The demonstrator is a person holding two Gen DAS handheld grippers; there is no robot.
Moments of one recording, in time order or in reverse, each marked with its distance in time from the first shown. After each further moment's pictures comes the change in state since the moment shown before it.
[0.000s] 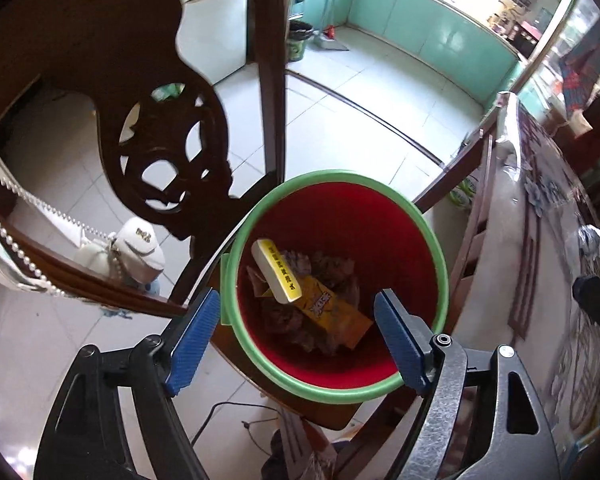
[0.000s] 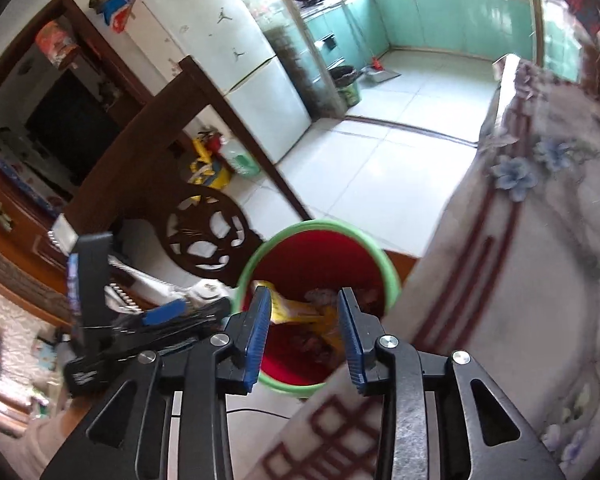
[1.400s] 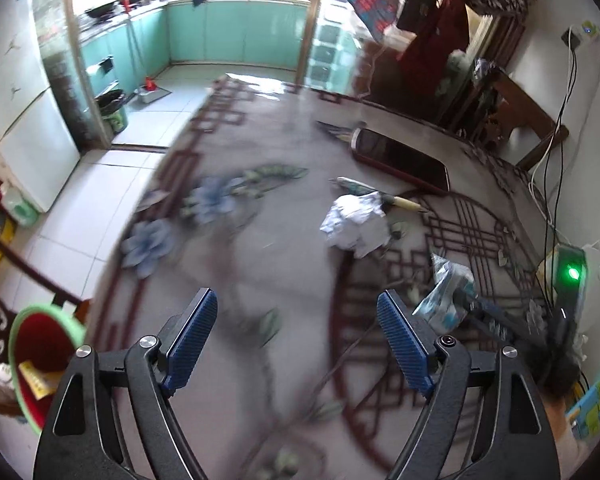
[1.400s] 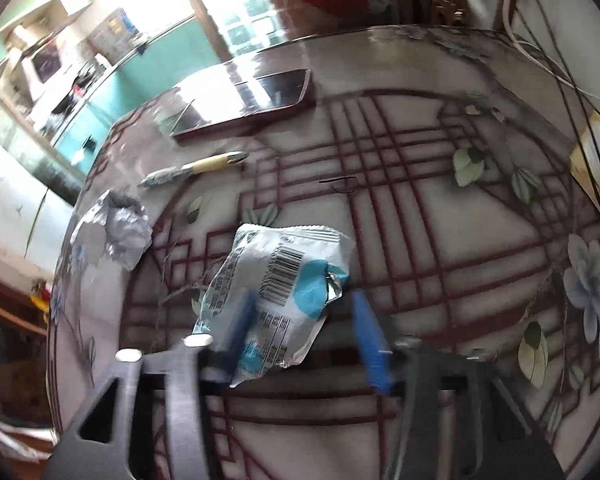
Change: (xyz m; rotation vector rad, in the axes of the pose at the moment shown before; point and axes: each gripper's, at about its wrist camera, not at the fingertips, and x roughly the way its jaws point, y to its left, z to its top) left arm -0.015 -0.411 -0.002 0.437 -0.062 -0.268; right arm -0.136 -0.446 -0.042 0.556 -0.100 -0.451
